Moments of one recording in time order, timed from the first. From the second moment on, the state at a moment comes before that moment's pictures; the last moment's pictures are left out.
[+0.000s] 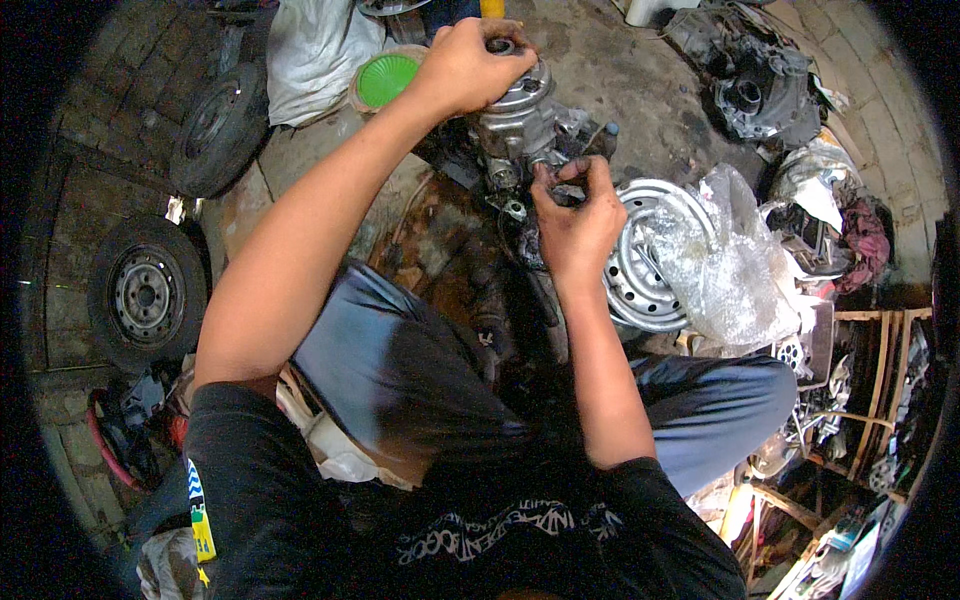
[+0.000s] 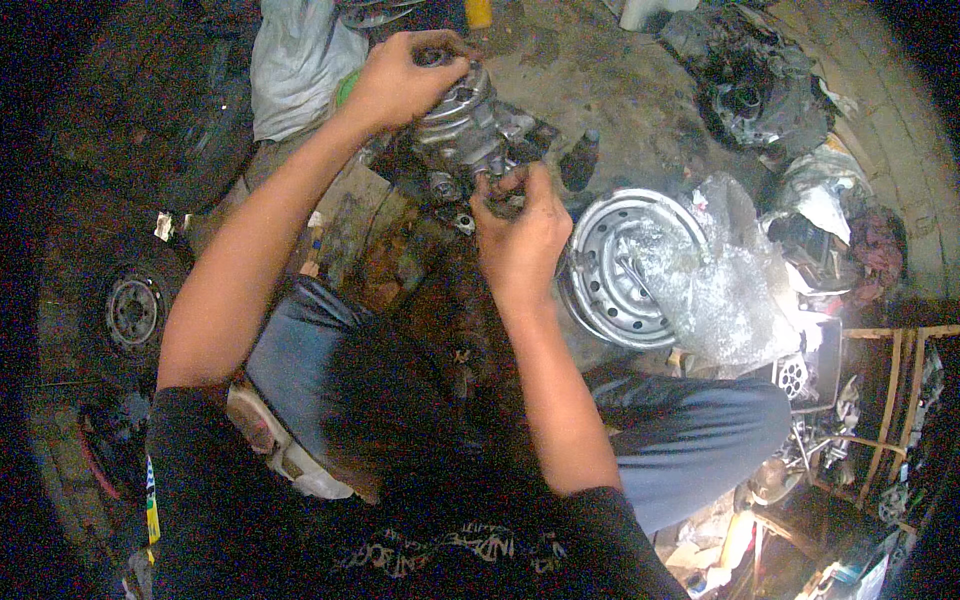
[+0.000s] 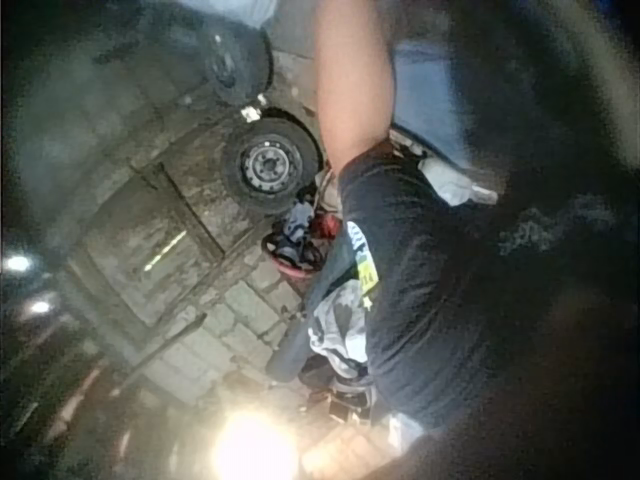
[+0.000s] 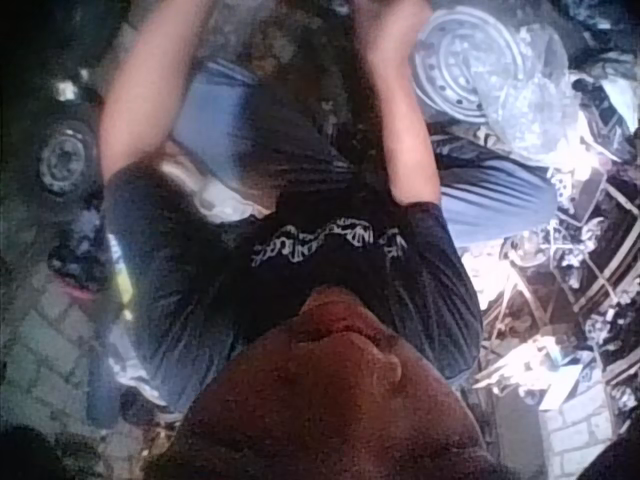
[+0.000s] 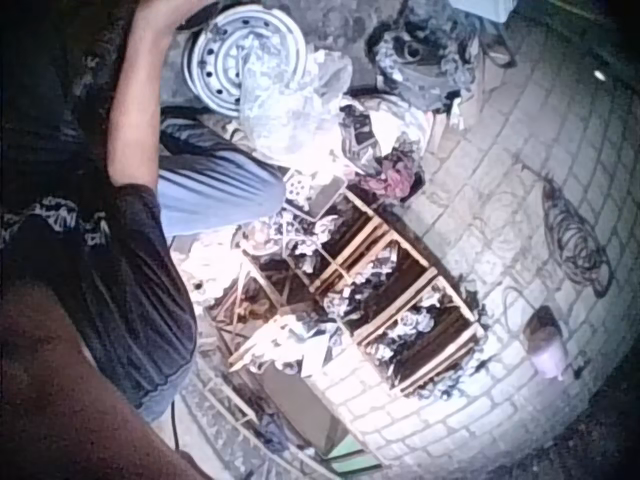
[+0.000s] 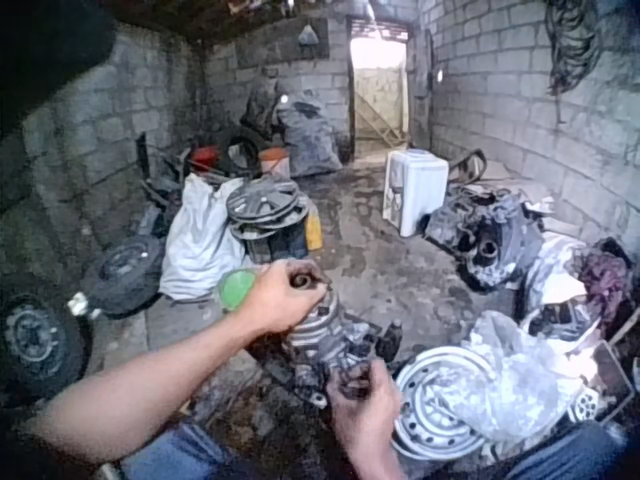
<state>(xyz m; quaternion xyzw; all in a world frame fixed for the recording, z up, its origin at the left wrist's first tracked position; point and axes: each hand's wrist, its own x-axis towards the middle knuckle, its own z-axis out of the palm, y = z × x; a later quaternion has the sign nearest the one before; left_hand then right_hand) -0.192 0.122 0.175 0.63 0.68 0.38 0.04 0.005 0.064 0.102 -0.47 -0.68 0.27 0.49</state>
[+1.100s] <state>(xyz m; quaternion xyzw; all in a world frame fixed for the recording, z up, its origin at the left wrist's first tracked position) -0.190 0.122 0.176 0.63 0.68 0.38 0.04 0.011 0.072 0.068 -0.35 -0.72 0.22 0.56</state>
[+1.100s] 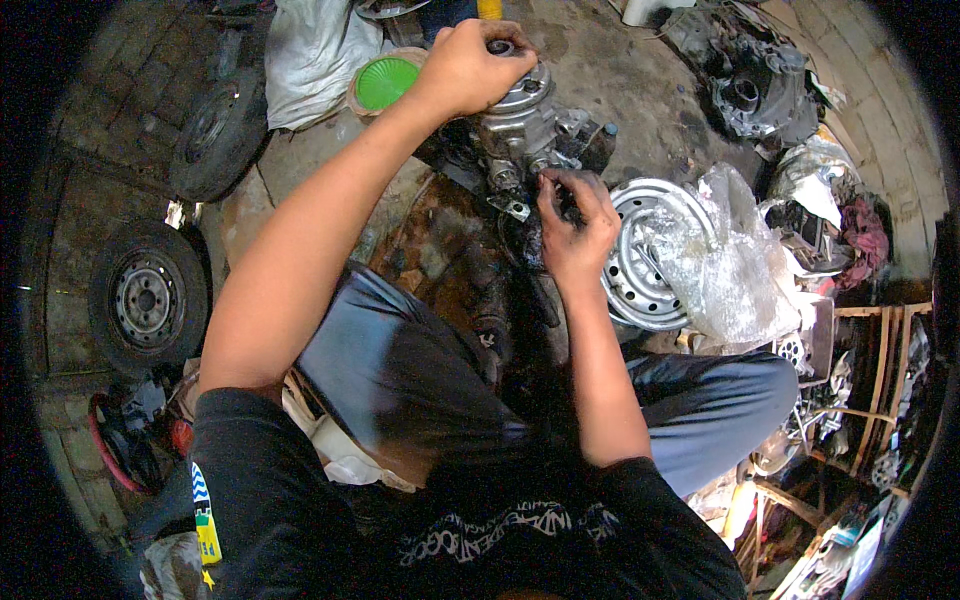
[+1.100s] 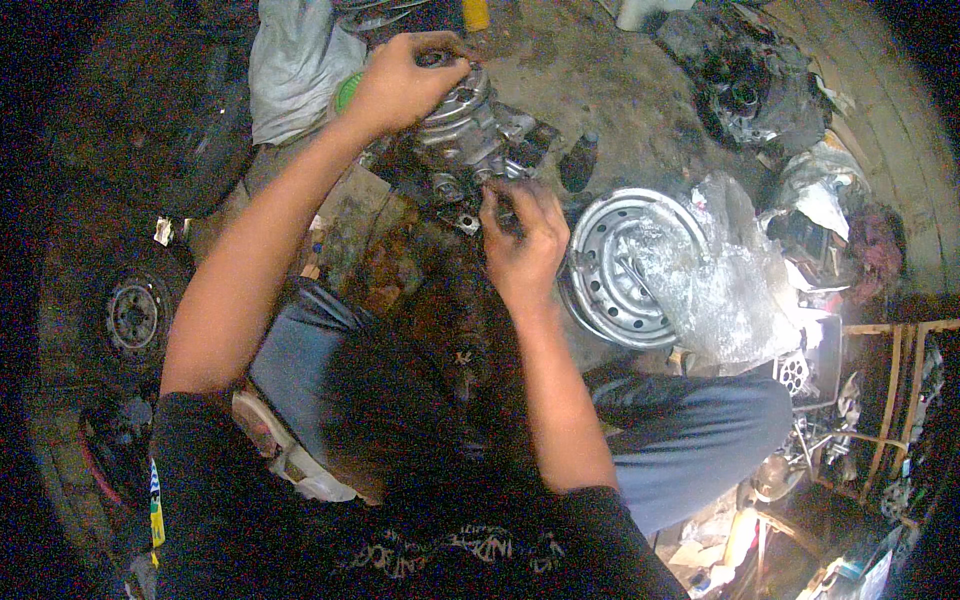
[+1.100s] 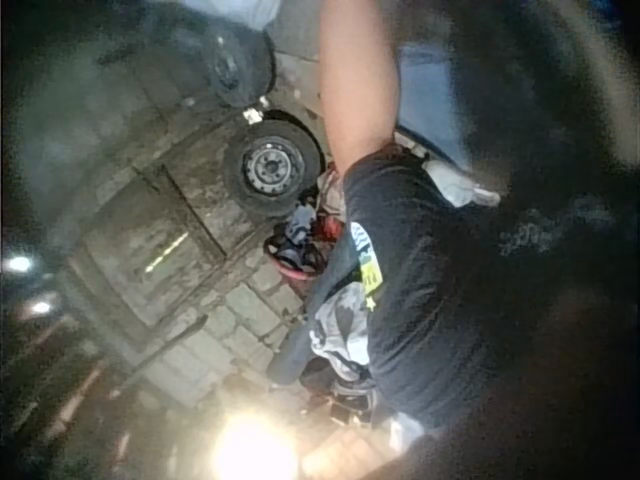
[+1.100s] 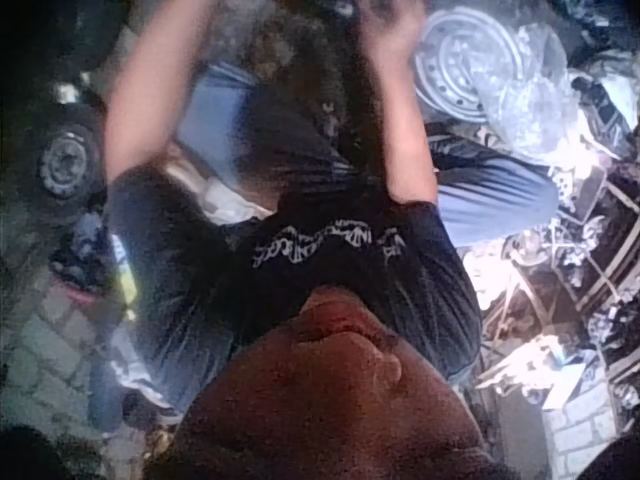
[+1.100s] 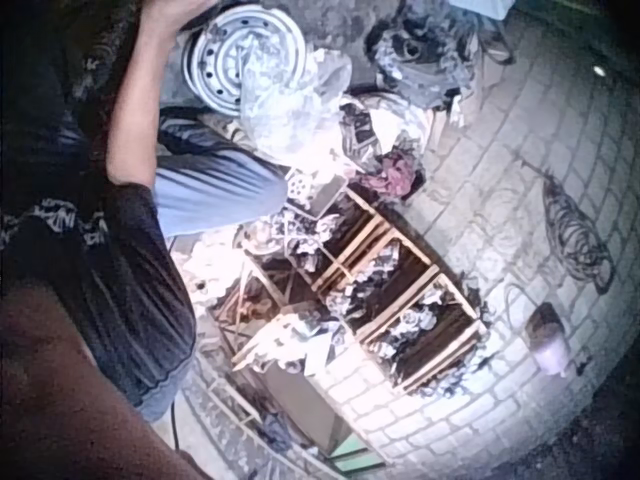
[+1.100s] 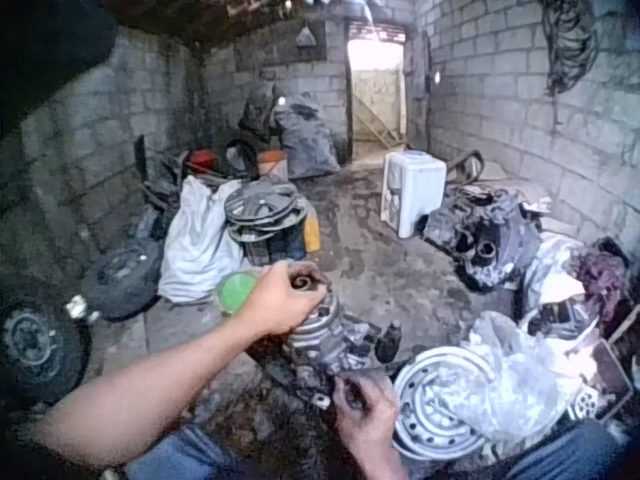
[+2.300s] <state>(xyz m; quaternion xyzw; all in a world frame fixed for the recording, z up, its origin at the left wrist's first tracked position) -0.187 0.123 0.176 0.62 0.69 0.36 0.03 0.009 0.071 0.078 -0.36 -0.72 0.16 0.57</state>
